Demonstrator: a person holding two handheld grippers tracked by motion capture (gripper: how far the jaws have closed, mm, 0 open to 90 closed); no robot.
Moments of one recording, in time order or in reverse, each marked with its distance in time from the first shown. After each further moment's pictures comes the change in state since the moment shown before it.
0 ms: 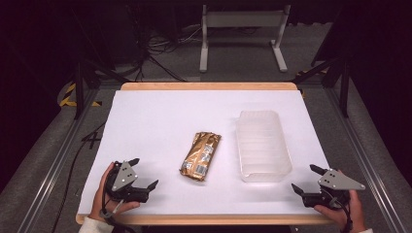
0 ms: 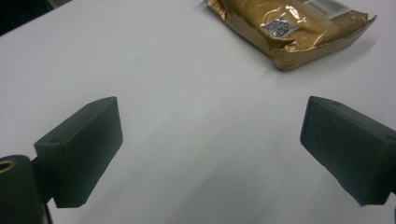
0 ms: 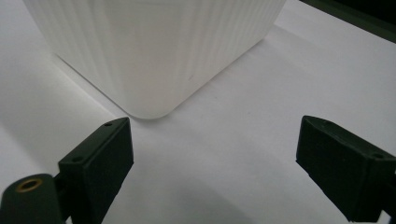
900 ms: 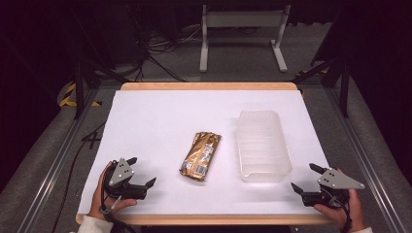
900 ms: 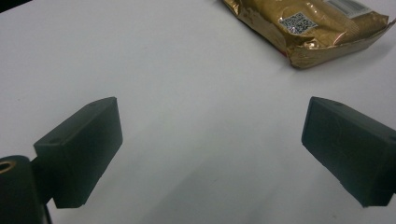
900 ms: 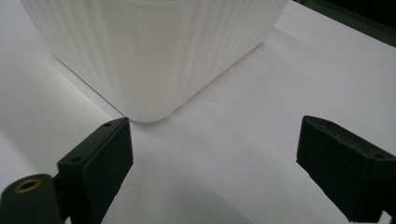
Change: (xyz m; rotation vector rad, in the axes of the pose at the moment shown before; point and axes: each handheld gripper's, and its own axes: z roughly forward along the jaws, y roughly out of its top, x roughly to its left) left arm 0.006 0.000 0.008 0.018 -0.014 -0.038; right arm -0.001 0.001 0.002 -0.005 0.004 -0.007
